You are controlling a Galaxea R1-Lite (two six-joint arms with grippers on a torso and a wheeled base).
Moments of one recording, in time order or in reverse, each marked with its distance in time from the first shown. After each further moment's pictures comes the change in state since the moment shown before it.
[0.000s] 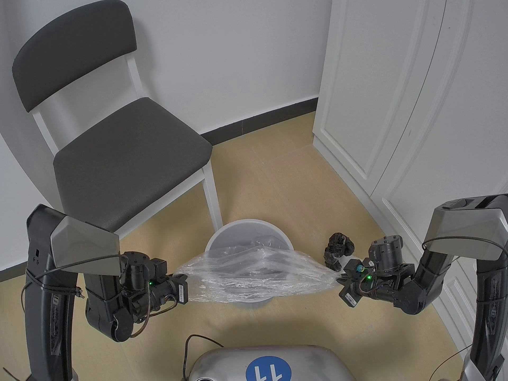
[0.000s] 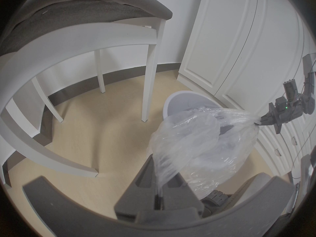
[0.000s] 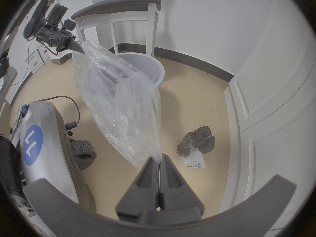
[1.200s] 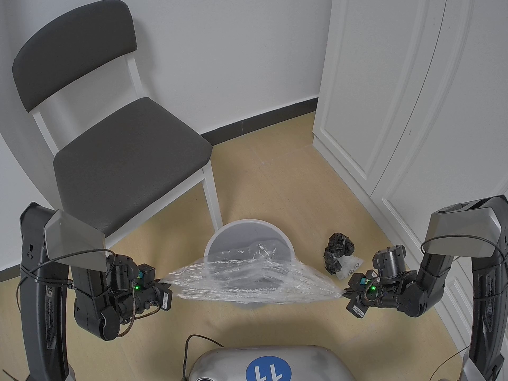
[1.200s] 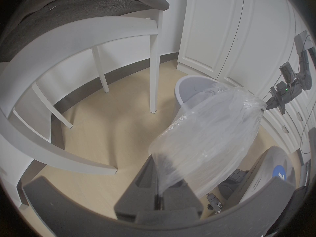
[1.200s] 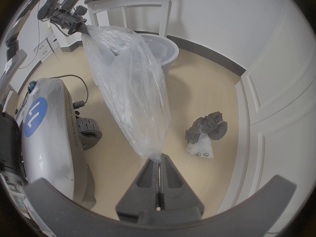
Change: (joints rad) left arm 0.104 0.007 0.061 0.010 -0.046 0.207; right arm -0.053 0.056 0.034 0.034 0.058 -0.117
